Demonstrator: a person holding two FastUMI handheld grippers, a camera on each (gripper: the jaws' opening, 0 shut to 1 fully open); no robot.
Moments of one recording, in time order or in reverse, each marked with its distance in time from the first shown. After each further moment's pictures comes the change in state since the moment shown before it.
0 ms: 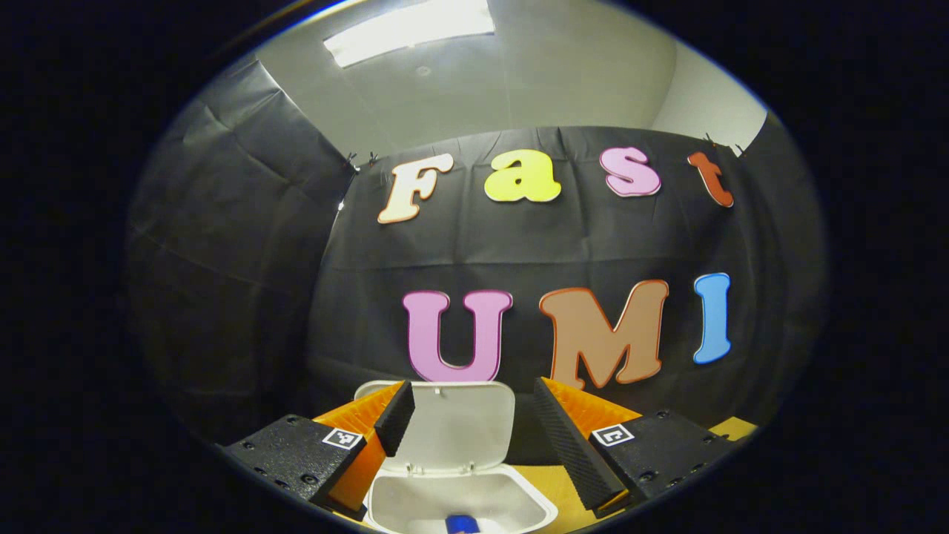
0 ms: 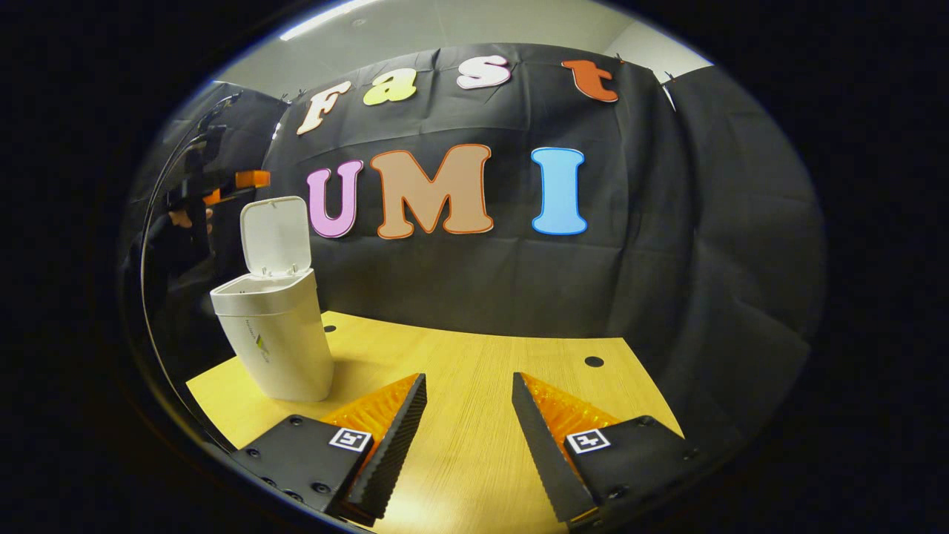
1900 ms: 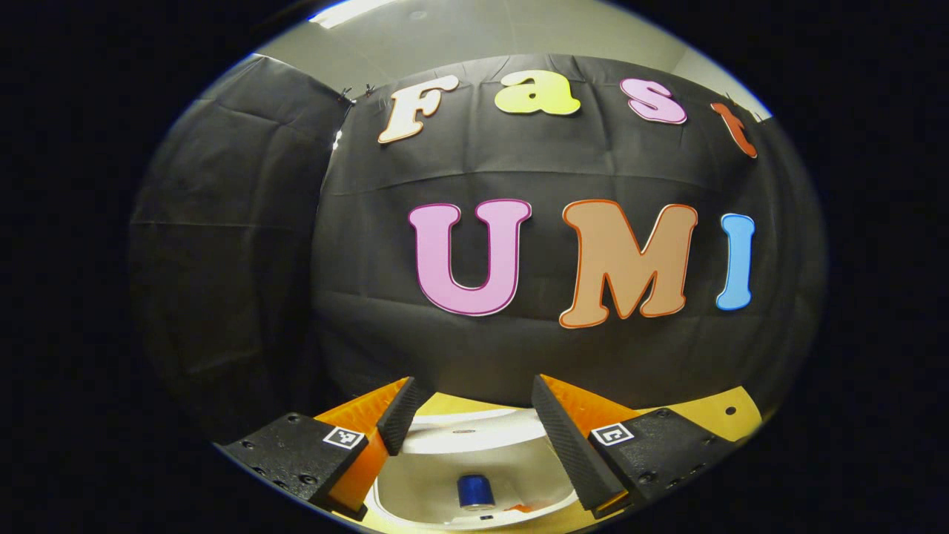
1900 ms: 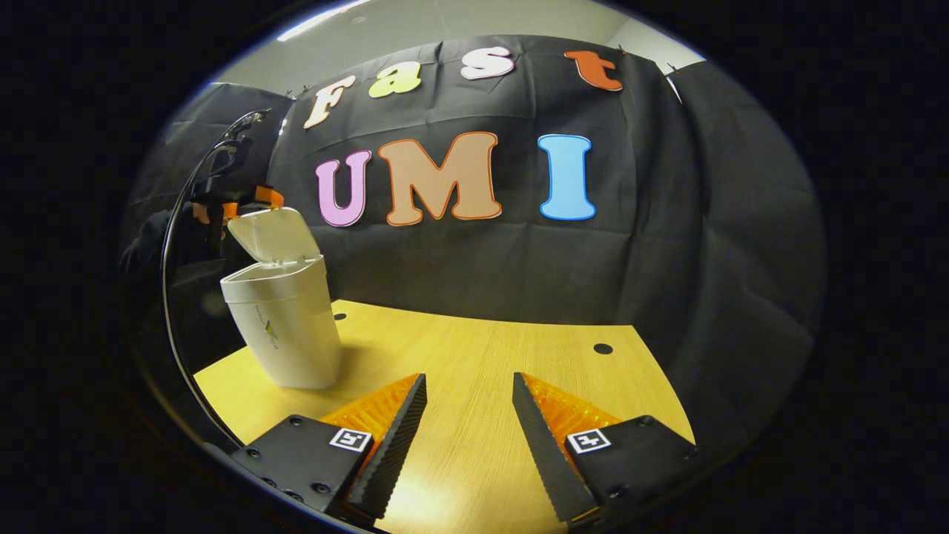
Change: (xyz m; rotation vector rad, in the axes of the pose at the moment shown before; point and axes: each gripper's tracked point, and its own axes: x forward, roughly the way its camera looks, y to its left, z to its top) left arm -0.011 0.016 -0.115 0.004 0.397 0.034; right arm -0.004 0.003 -0.023 -0.012 0.050 0.057
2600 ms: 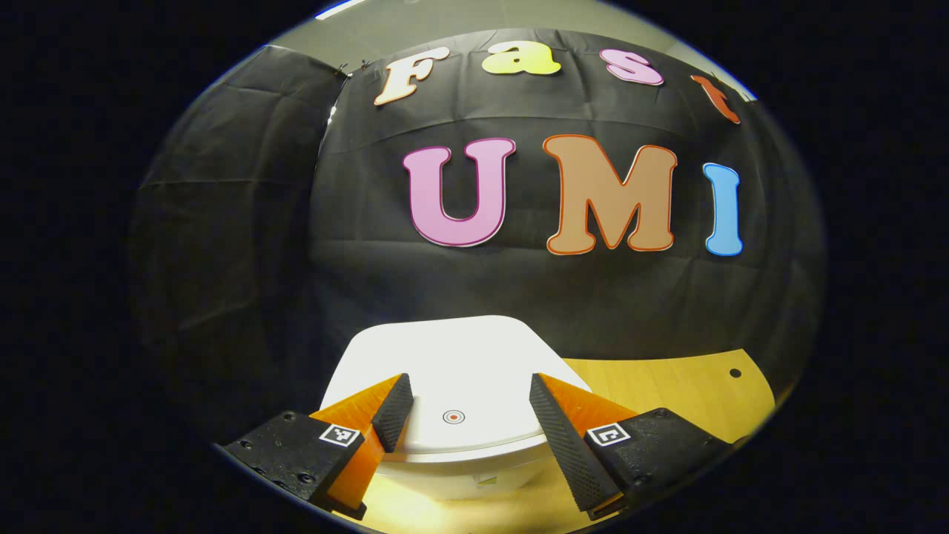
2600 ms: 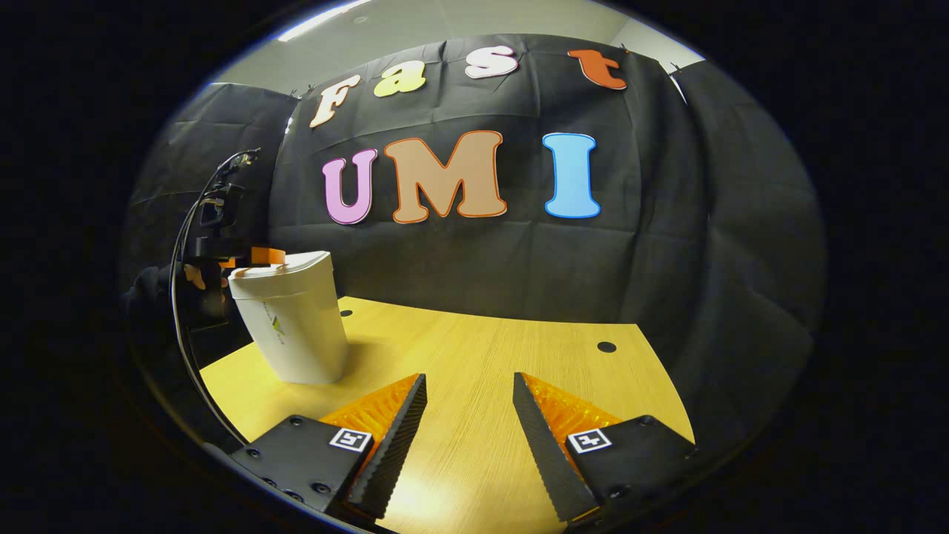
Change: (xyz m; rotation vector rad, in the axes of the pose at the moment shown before) left arm -0.036 -0.016 -0.112 -0.015 0.129 -0.013; right arm -0.005 0.000 0.000 -0.009 0.001 0.027
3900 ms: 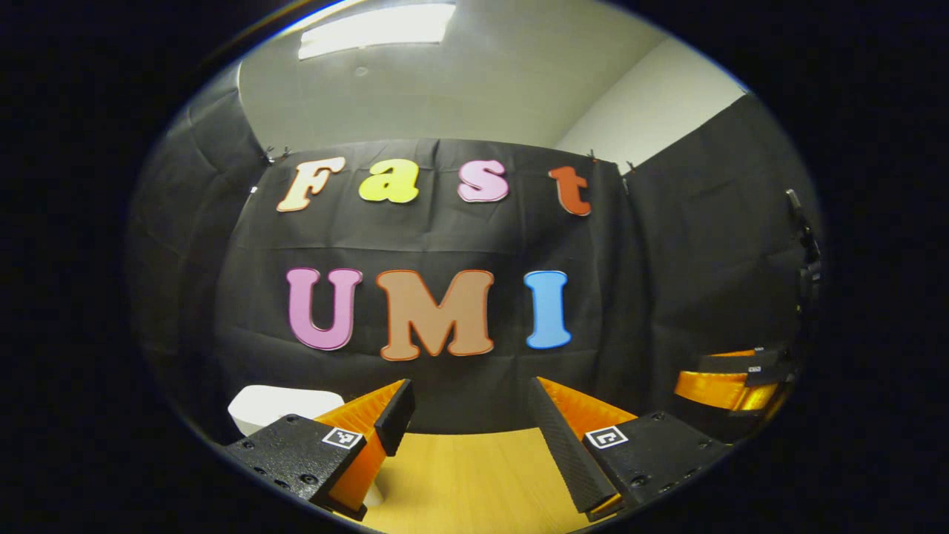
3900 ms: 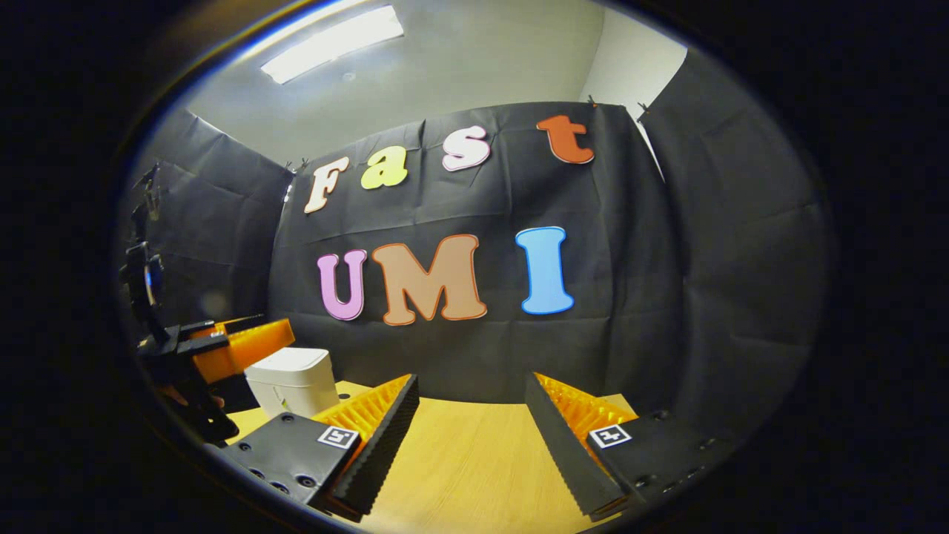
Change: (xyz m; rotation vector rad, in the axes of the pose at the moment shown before) left arm -0.222 -0.236 0.066 0.057 -0.463 -0.501; right arm -0.067 -0.058 0.113 0.088 -0.375 -0.047
